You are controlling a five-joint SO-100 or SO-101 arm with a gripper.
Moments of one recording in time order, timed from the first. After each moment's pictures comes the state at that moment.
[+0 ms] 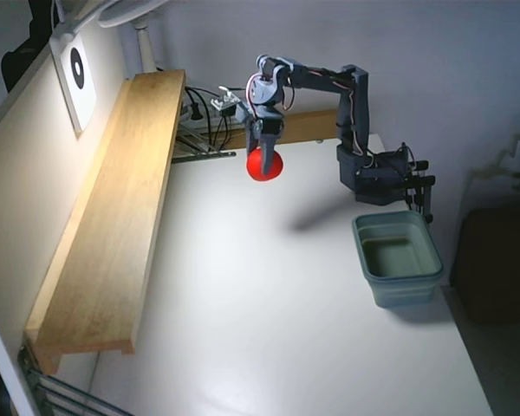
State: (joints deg) arm 2.0 91.0 59.6 94.4 -90.2
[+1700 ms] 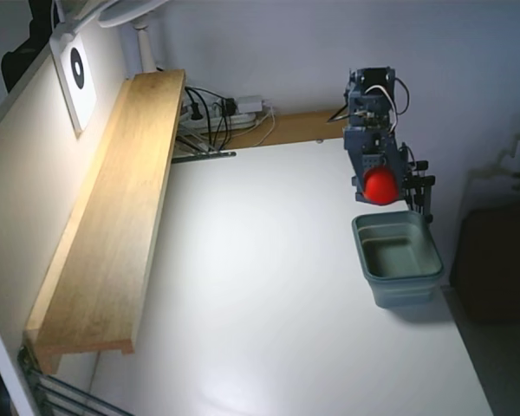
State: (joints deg) arm -53.6 85.8 52.5 96.6 -90.2
